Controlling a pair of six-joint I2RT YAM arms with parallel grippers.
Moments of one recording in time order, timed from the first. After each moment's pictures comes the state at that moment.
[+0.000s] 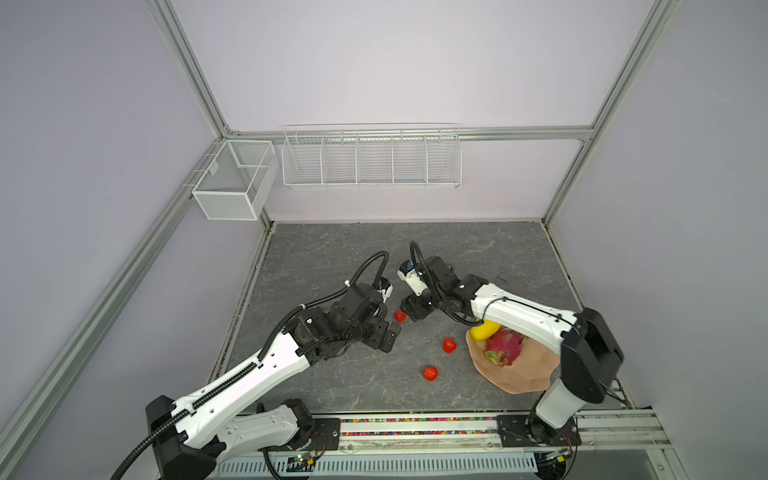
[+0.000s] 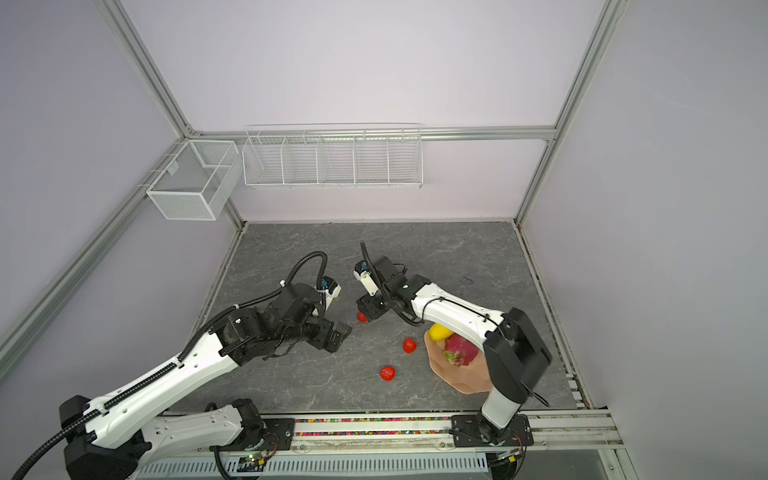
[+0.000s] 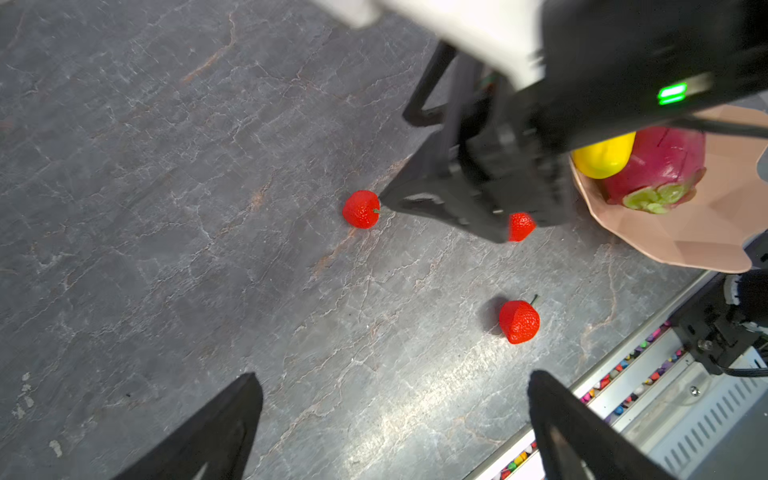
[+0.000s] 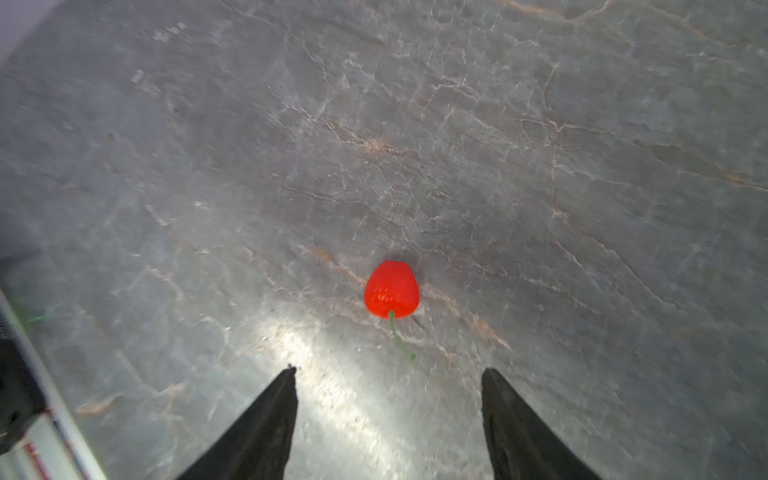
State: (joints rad) left arm -0.92 1.06 1.06 -0.85 -0.11 -0.29; right arm 0.80 1.74 1.29 -0.50 -0.08 0.10
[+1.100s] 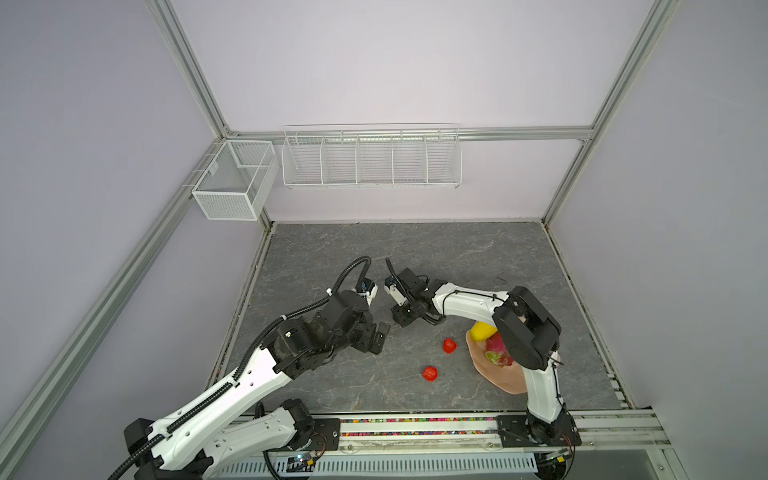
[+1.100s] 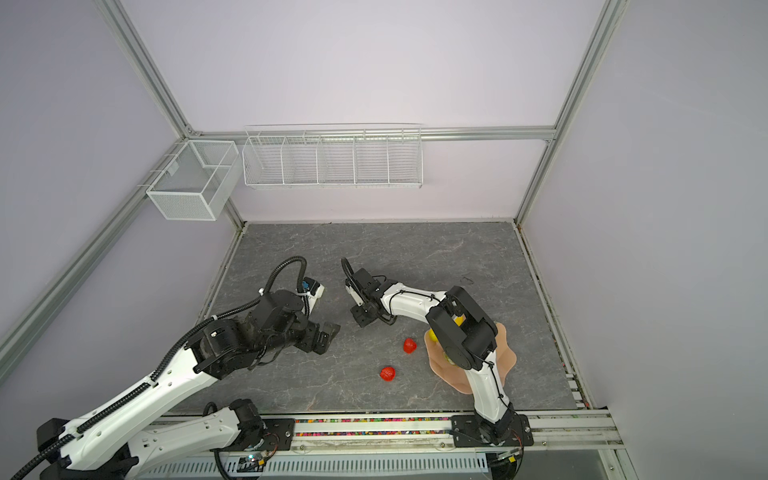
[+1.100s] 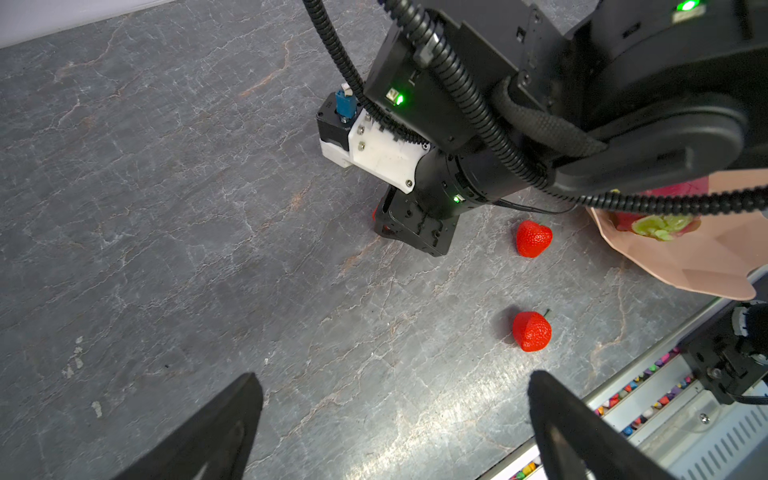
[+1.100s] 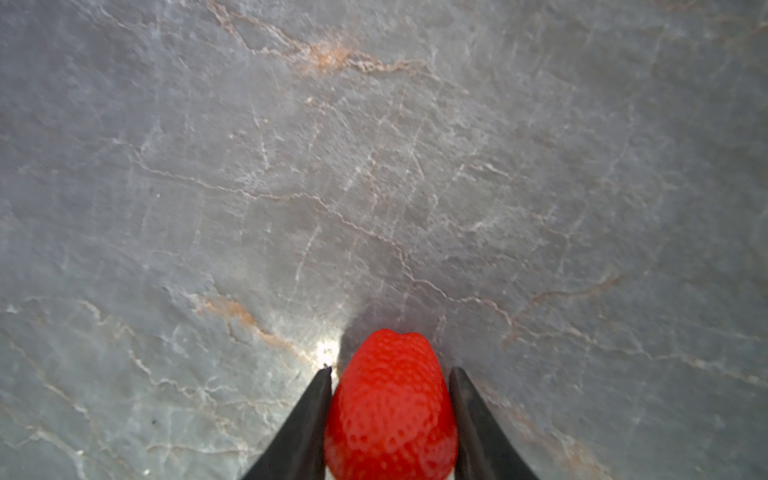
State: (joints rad) left arm -0.92 0.95 1.02 -0.87 -0.19 -0.34; right arm 0.83 2.04 1.39 -0.47 -0.05 0.16
